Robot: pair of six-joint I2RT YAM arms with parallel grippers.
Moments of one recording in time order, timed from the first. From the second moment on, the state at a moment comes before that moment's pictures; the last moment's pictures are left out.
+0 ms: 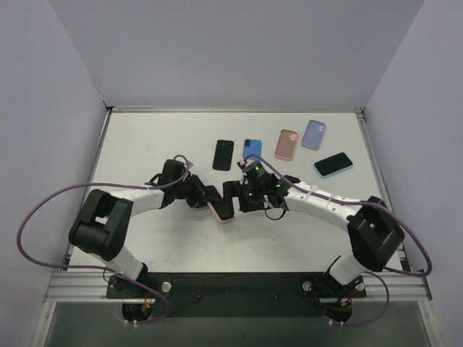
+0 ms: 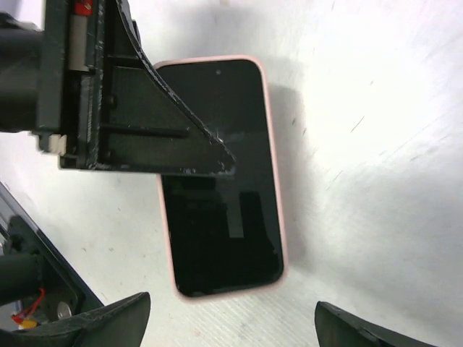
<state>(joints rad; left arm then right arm) -0.40 1.62 0.71 0.05 0.56 -1.06 0.81 1.60 0.96 -0.28 -0.25 0.56</state>
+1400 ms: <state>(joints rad) -0.22 1.66 0.71 1.21 0.82 -1.85 0.53 1.54 0.70 0.92 -0.54 1.70</state>
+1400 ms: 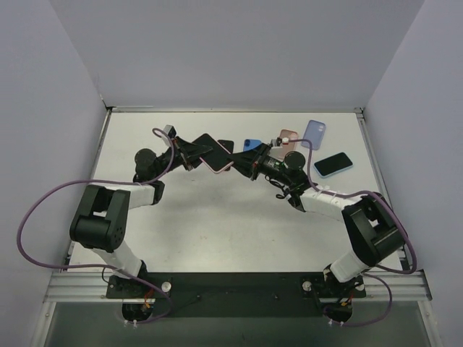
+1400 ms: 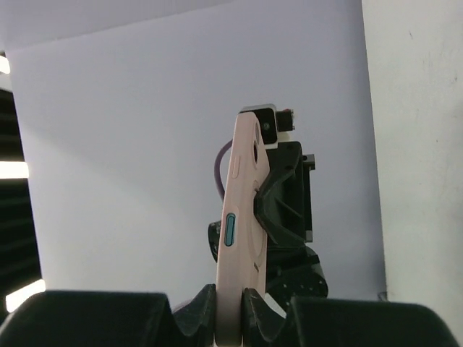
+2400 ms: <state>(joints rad) -0.25 1.57 1.03 1.18 0.38 -1.77 0.59 1.74 1.19 1.08 -0.13 1.94</state>
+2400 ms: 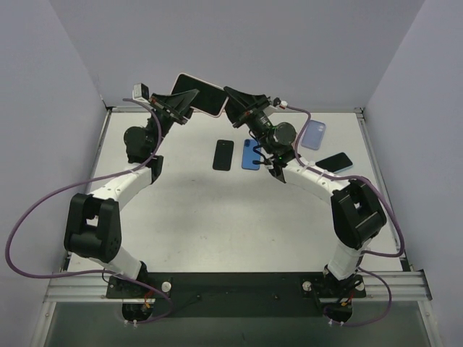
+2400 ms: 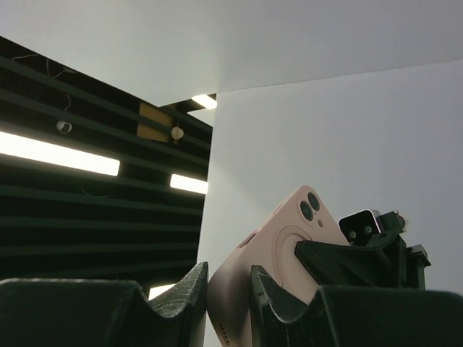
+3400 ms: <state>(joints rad) -0.32 1.54 1.09 1.09 0.29 -1.69 0.63 1.82 1.20 1.29 0.06 2.02</state>
